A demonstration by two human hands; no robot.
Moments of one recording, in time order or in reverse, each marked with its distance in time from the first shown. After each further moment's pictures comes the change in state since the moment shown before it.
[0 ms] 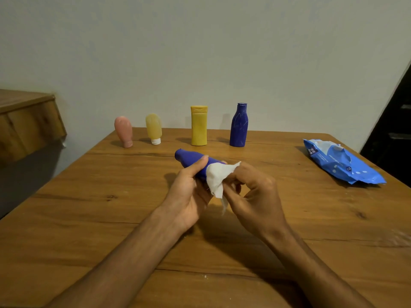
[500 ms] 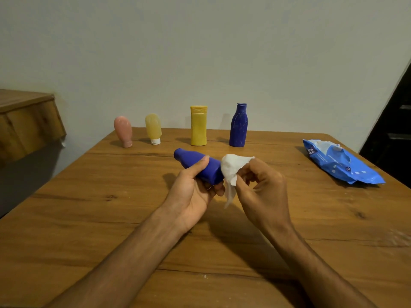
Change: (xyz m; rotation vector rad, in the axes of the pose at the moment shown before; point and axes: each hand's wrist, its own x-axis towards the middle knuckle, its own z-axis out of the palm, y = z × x) left_hand 0.000 -0.002 0.001 0.039 -0.026 0.091; right_hand 0.001 0.010 -0.002 -0.075 0.133 0.165
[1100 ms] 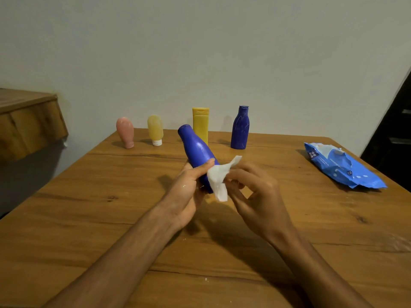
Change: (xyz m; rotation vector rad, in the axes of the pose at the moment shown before) left_hand 0.002 0.007 -0.006 0.250 -0.014 0.110; right_hand -0.001 -0.002 -0.003 0.003 -0.202 -0.196
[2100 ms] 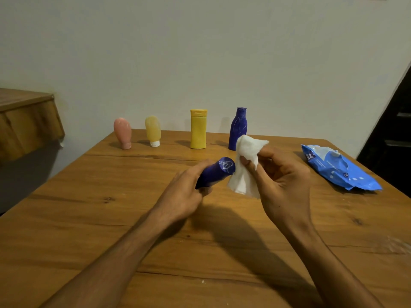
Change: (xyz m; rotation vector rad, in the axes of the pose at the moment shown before) left_hand -0.006 0.006 -0.012 1.180 -0.100 0.321; right_hand 0.012 -0.005 -0.025 0.174 0.254 0.239
